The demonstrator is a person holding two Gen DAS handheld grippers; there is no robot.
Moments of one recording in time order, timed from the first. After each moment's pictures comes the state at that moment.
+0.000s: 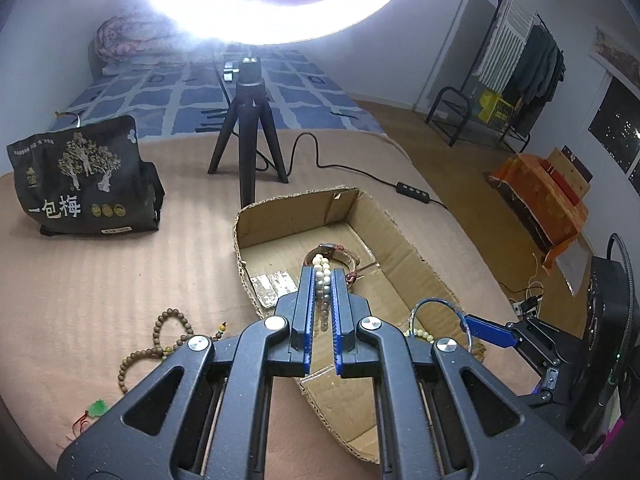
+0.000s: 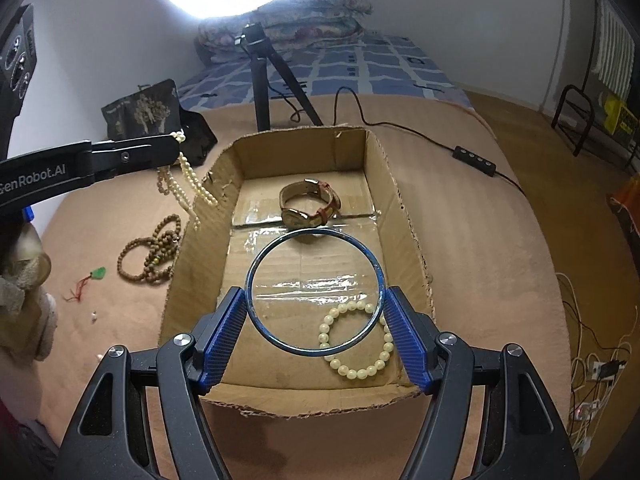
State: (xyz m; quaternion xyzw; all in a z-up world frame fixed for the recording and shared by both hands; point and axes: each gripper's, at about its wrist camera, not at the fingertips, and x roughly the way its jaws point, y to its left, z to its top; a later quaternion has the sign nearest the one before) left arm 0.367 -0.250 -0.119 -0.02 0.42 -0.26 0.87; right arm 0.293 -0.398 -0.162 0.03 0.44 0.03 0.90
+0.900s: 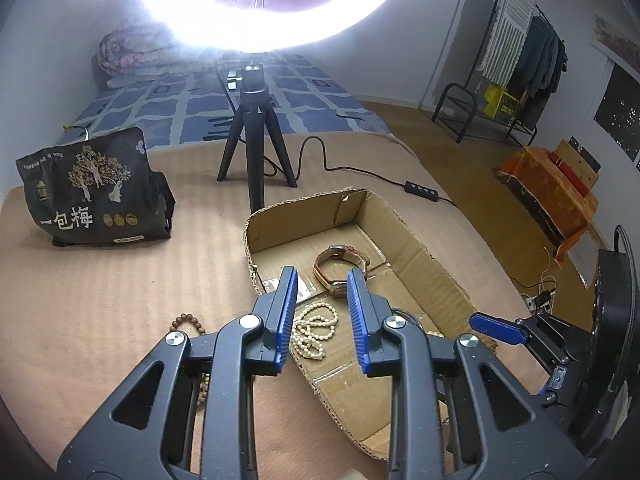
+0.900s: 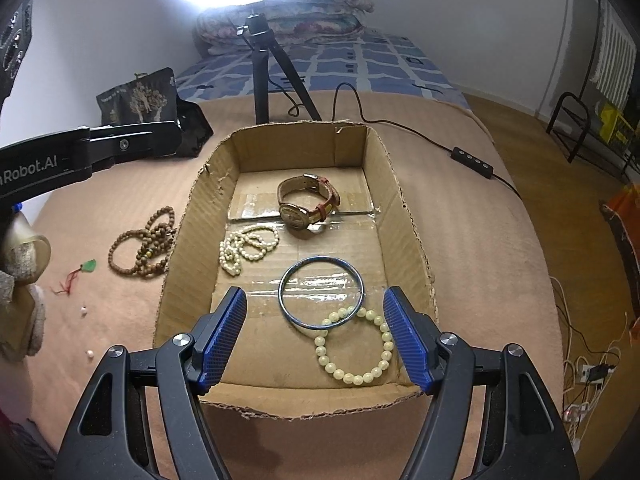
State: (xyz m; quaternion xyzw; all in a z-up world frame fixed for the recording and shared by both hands) left arm 0.362 -0.247 -0.113 0.00 0.41 -0.24 0.88; right arm 0.295 -0.388 -0.162 0.01 0.45 0.01 0.89
